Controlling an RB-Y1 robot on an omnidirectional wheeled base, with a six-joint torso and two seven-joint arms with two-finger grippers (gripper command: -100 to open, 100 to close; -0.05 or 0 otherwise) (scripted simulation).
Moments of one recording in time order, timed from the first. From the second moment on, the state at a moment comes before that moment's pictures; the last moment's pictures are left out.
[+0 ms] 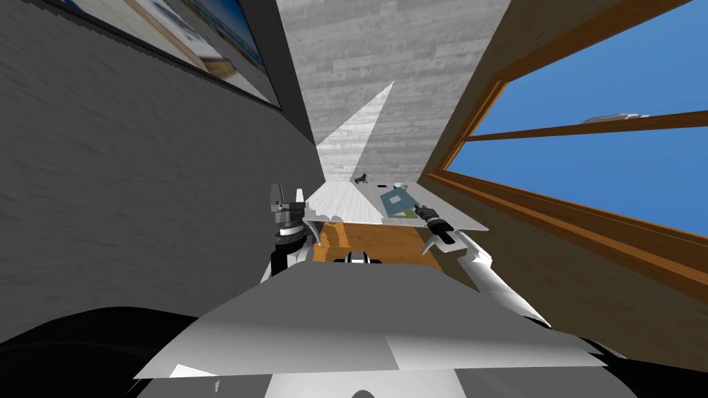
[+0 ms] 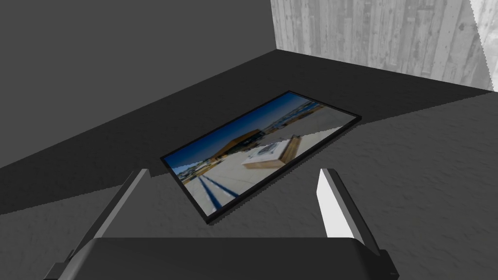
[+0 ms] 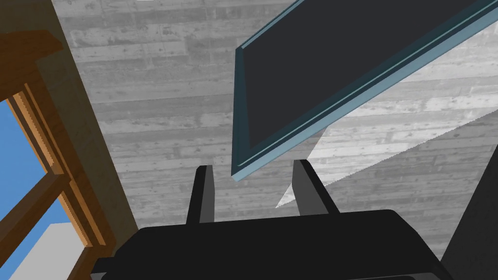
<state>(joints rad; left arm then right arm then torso) 0.48 0.05 -0.04 -2.32 0.02 -0.64 -0.04 0.06 -0.63 -0.16 -1.38 0.44 -0.20 0.47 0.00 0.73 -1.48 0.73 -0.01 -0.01</state>
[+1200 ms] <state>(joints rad) 0.48 0.05 -0.04 -2.32 0.02 -0.64 -0.04 0.03 -0.76 -0.14 -1.39 0.37 -0.10 0.35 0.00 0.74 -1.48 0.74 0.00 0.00</state>
